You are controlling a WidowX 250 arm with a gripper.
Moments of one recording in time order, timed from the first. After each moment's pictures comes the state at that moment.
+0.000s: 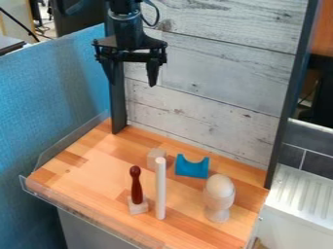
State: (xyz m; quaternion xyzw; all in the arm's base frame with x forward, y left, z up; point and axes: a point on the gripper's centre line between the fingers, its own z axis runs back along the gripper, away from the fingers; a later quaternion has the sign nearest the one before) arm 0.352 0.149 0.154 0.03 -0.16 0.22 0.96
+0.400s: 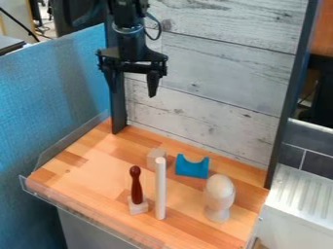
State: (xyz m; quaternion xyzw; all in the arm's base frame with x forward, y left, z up) arm 0.358 0.150 0.135 0.05 -0.15 0.19 0.97
